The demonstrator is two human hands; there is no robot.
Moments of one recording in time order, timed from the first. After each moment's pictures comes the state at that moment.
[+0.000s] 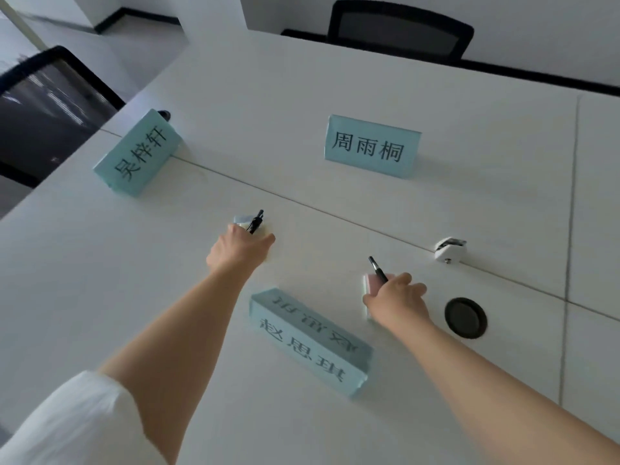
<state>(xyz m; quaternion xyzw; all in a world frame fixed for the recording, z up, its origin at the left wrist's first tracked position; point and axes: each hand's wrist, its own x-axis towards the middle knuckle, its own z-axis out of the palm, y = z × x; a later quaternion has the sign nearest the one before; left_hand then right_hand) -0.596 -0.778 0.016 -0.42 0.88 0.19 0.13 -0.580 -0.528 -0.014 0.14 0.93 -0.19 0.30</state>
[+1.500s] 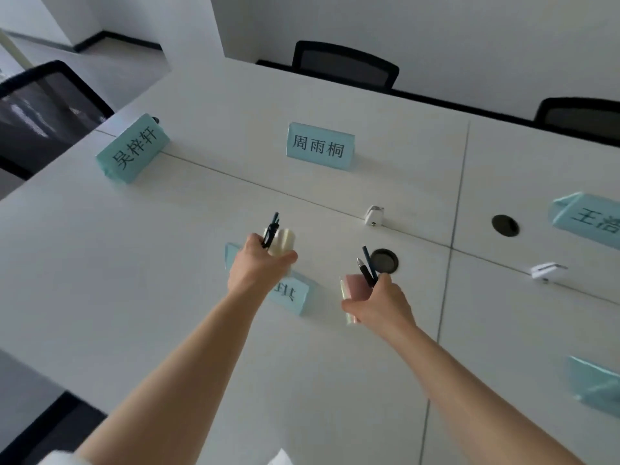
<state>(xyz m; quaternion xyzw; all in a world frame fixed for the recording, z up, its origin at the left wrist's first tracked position) -0.433 -0.631 0.108 -0.34 0.86 0.37 0.09 -0.424 -0.427 0.094 0.12 0.92 -0.29 0.25</state>
